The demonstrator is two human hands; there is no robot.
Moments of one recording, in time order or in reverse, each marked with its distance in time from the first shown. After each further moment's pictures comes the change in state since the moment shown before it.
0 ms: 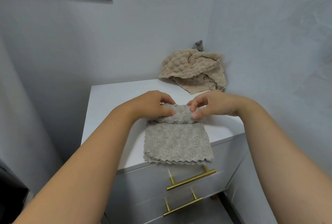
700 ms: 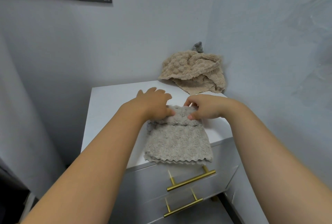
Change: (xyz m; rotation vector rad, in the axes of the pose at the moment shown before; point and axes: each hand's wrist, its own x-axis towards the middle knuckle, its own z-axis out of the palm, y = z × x) left_hand 0.004 0.017 0.000 0.563 -0.036 -0.106; right_hand 0.011 -0.020 0.013 -0.363 0.030 0.102
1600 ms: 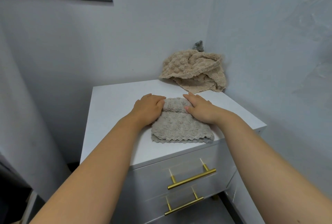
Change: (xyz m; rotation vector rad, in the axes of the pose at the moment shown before) left_hand 0.016 -0.020 0.046 -0.505 0.219 -0.054; right_hand 0.022 0.015 0.033 0.105 0.106 0.028
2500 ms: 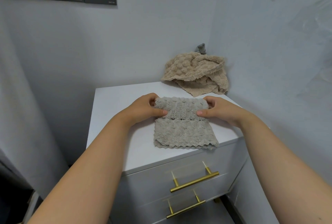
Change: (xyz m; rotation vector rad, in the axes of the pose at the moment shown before) left_hand -0.011 -0.013 -0.022 -0.535 -0.077 -0.051; right_hand -0.015 0.035 -0.019 0.594 0.029 -0.028
